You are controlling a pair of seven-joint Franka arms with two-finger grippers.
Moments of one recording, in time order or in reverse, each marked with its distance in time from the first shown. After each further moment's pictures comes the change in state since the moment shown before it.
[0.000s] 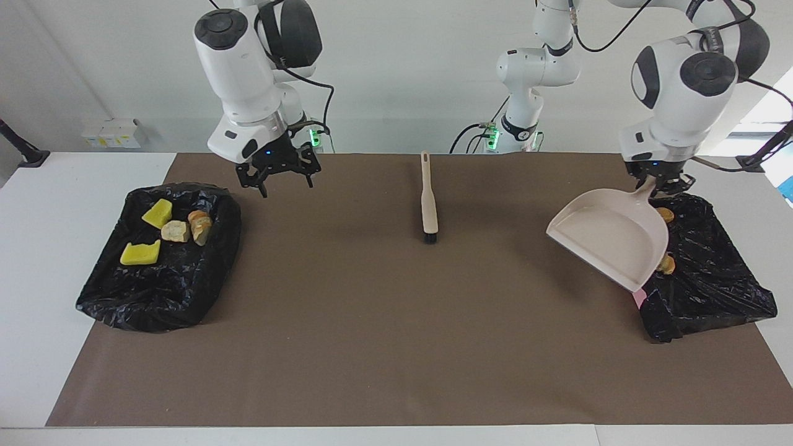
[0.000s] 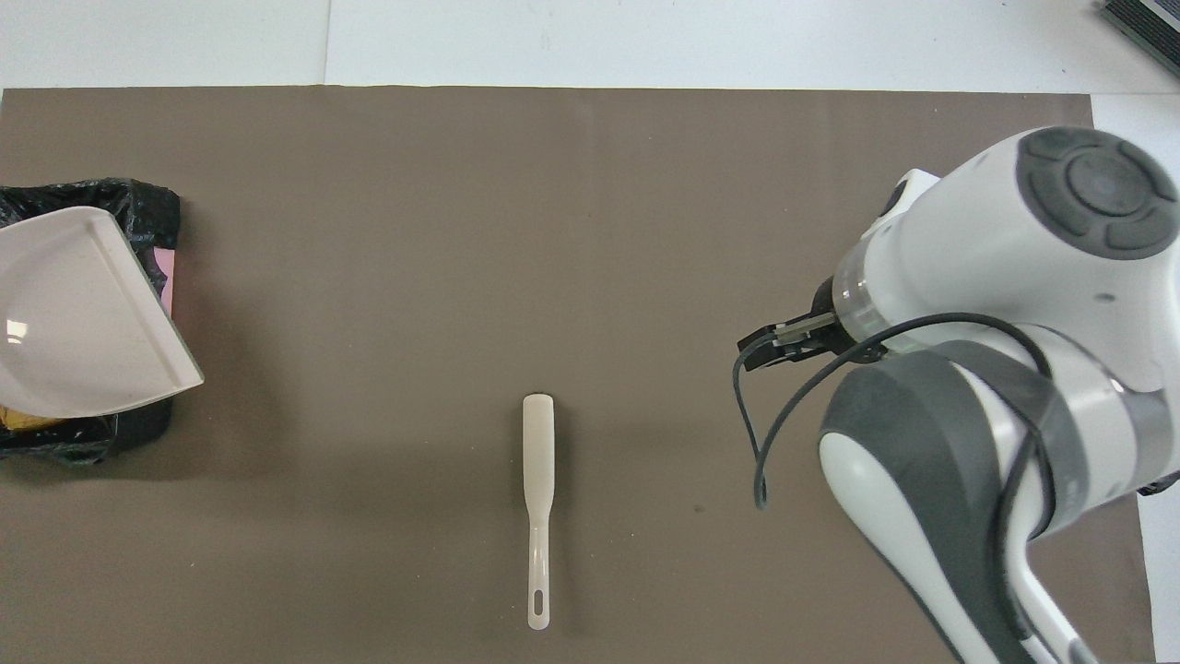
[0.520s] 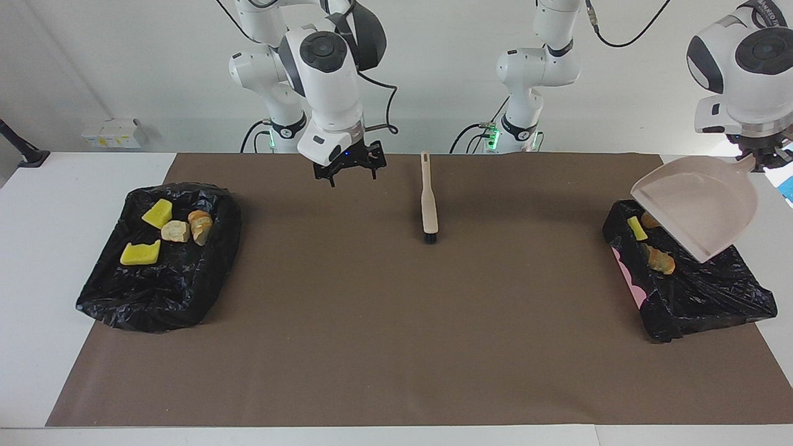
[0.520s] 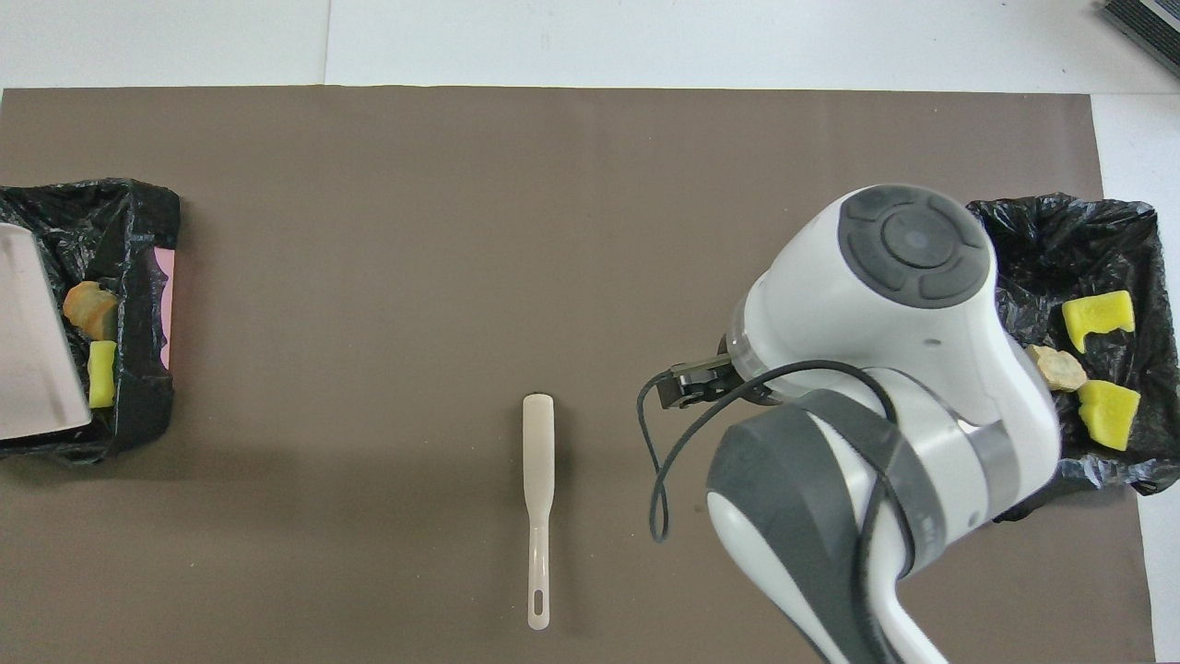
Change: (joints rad) left arm 0.010 0.012 0.224 0.136 0.296 -0.018 0.581; right arm 0.217 0.022 0.004 -0.058 0.066 0.000 0.240
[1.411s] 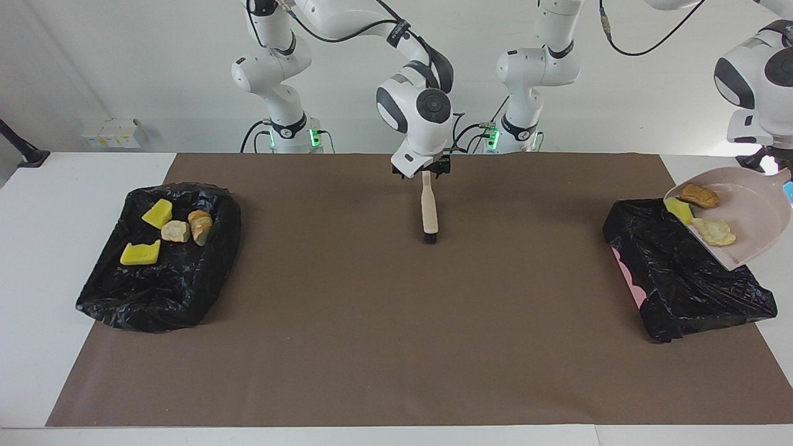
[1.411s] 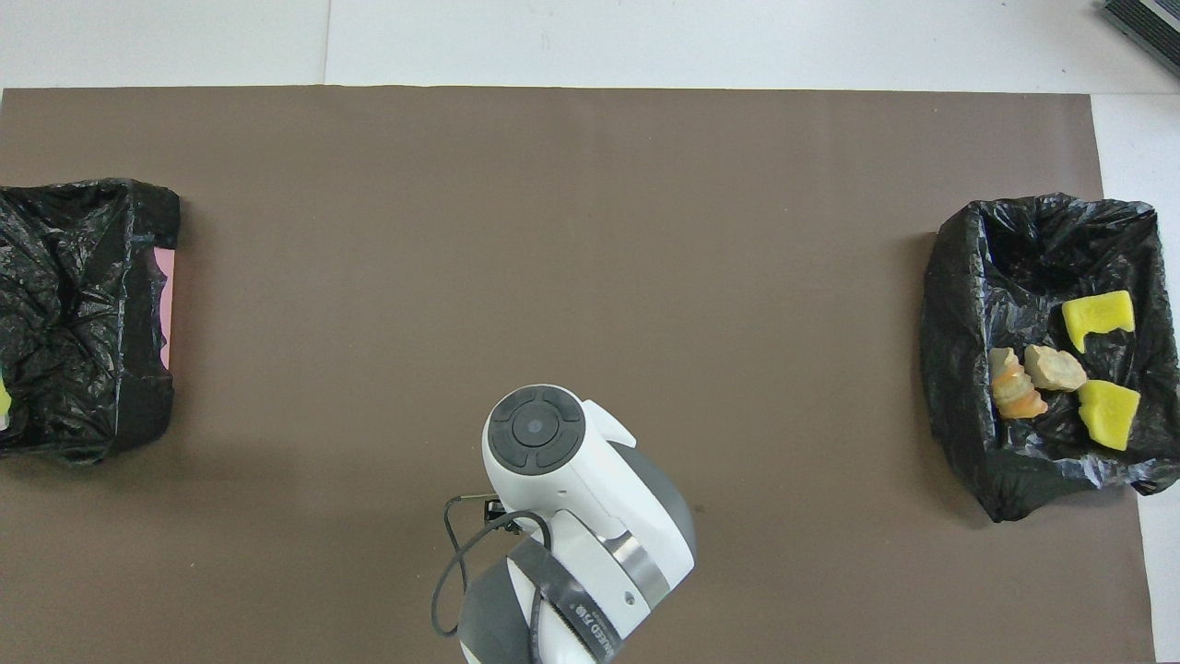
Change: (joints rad) left arm 0.008 0.063 0.151 -0.027 0.228 0.266 0.206; right arm 0.348 0.147 0.006 -0.138 0.132 0.136 0.529
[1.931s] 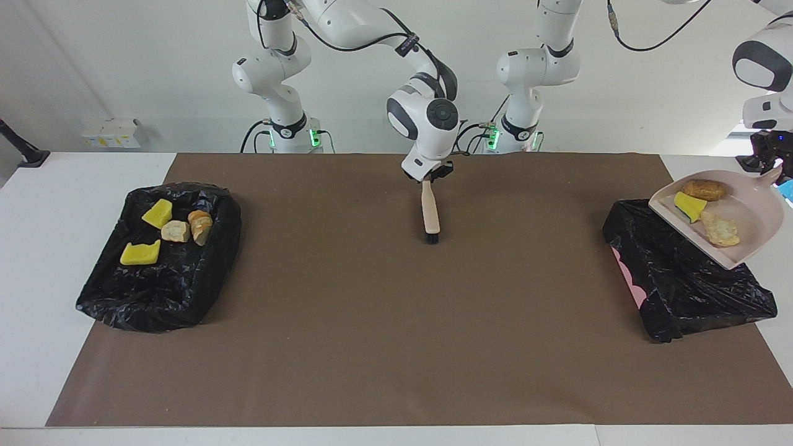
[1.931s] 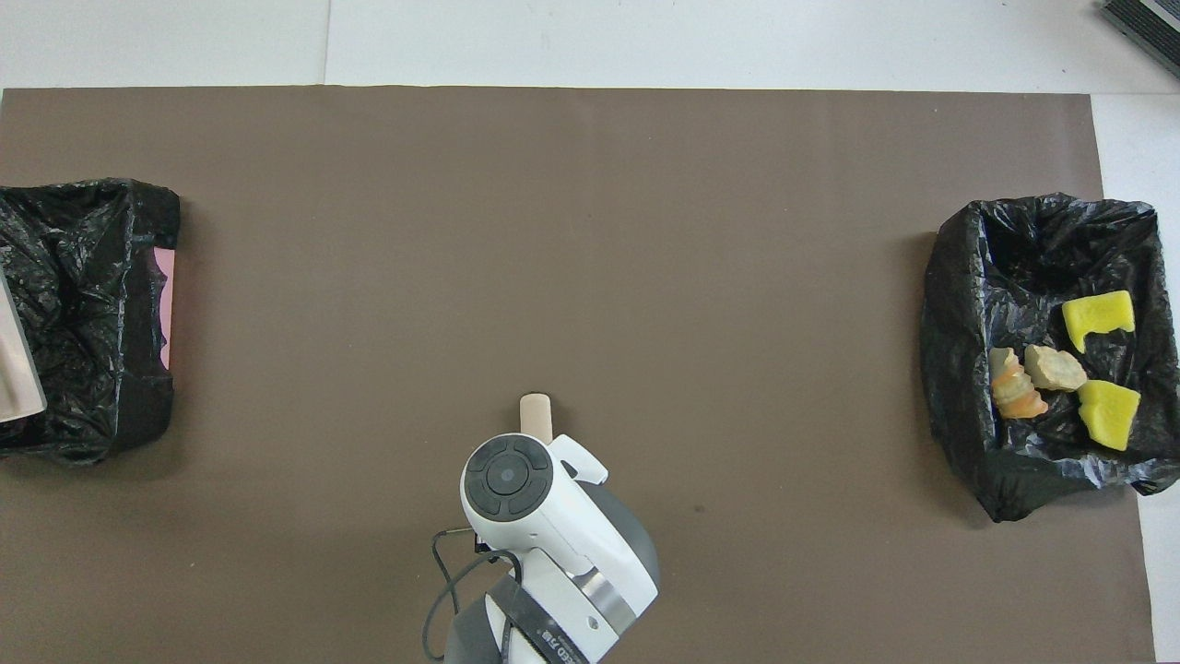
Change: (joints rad) left arm 0.070 -0.007 0.054 -0.003 -0.330 0.074 0.130; right arm 0.088 0.073 0.017 -0.094 0.015 0.168 0.009
